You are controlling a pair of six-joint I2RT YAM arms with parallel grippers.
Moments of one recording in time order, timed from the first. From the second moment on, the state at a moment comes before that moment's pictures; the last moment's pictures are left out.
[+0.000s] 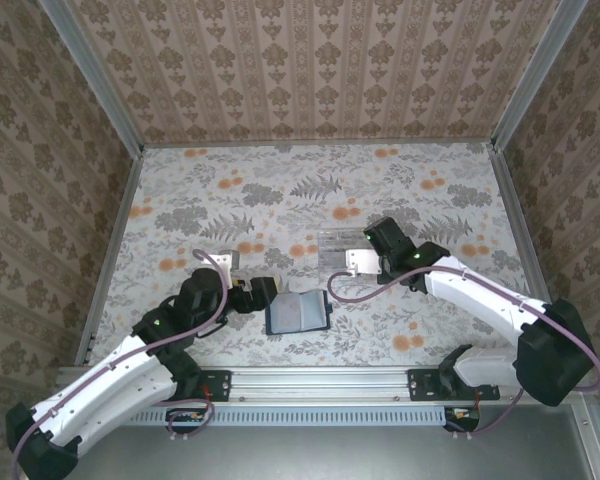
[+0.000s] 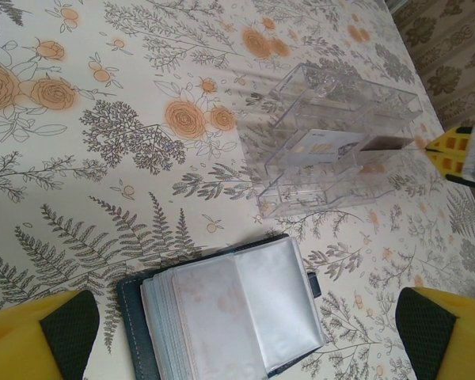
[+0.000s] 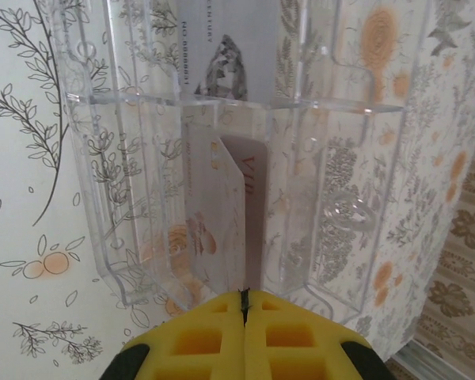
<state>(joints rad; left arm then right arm) -0.81 0.57 0.44 -0.40 -0.02 -0.73 0.59 1.28 0.84 -0.58 0.33 -1.07</state>
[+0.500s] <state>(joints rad) -0.80 0.55 0.42 -0.40 -0.02 -0.73 0.59 1.37 0.87 -0.58 0.33 -1.06</state>
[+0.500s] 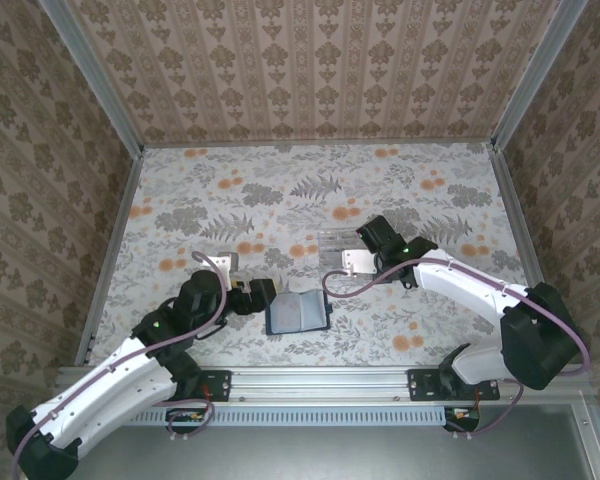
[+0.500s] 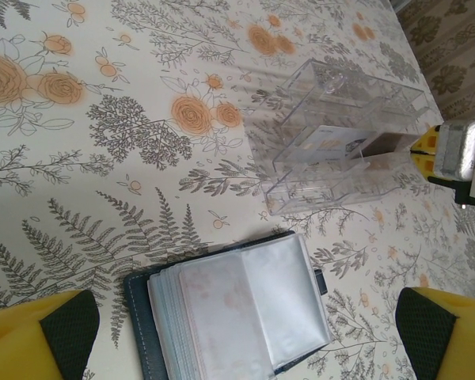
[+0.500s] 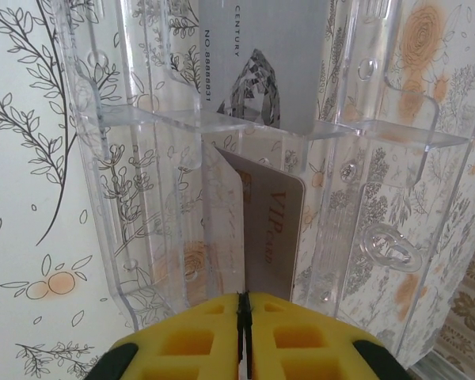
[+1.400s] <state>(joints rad) -0.78 0.53 0.39 -0.40 0.00 -0.73 0.57 1.30 0.90 -0.59 0.27 -0.96</state>
